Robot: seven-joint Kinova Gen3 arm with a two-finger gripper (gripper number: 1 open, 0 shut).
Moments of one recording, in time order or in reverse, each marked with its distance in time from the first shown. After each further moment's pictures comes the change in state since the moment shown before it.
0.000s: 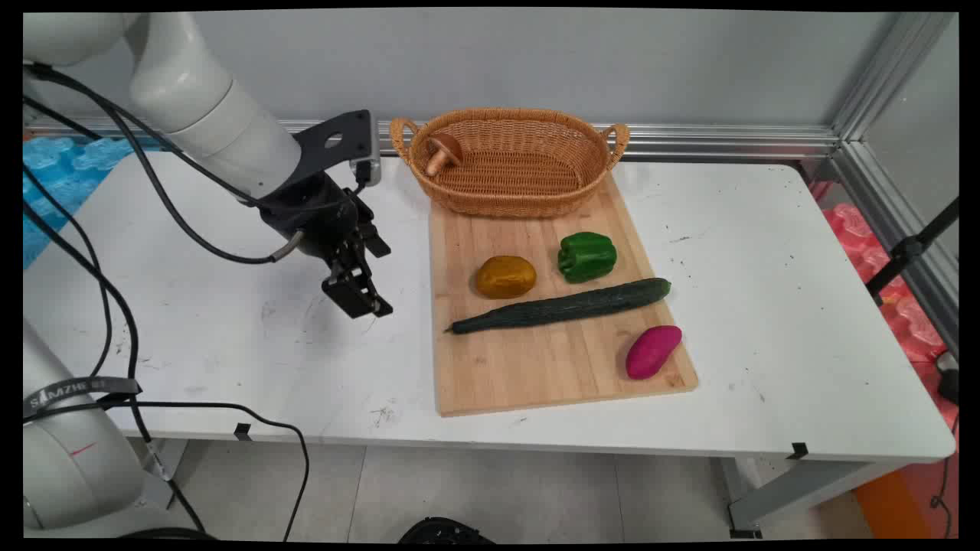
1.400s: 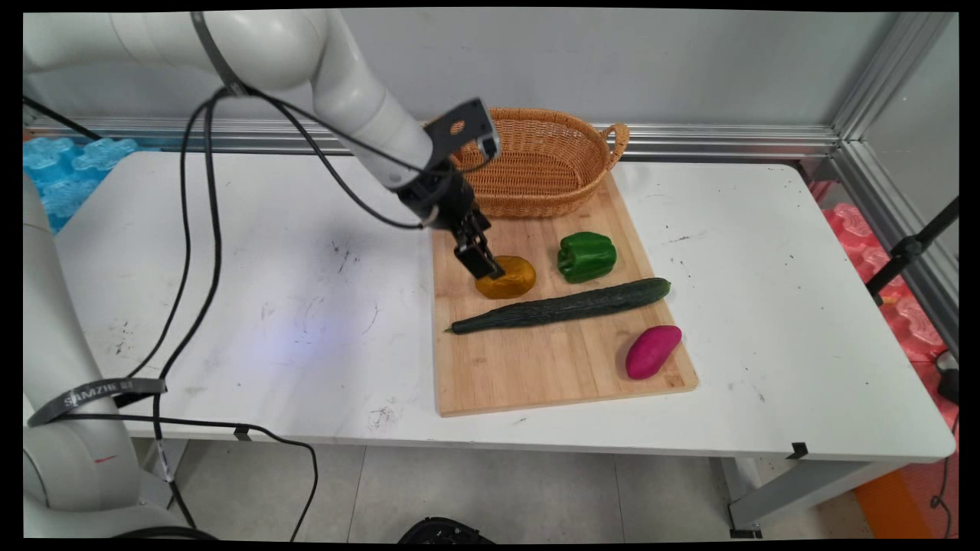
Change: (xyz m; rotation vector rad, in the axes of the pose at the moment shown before) arm 0.081 -0.064 0.103 -0.006 0.136 -0.054
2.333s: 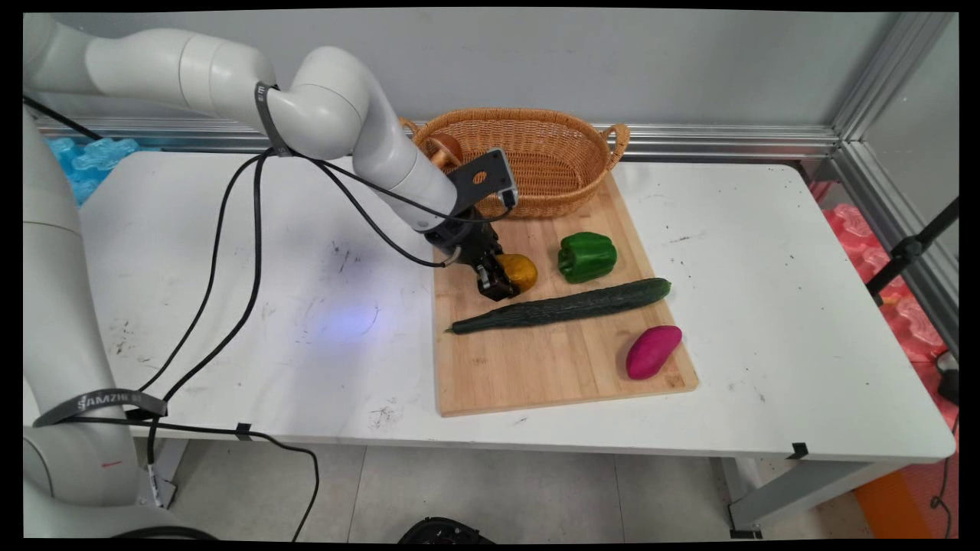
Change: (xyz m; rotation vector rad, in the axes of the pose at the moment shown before) arm -0.011 0.003 0.067 0.010 0.013 0.036
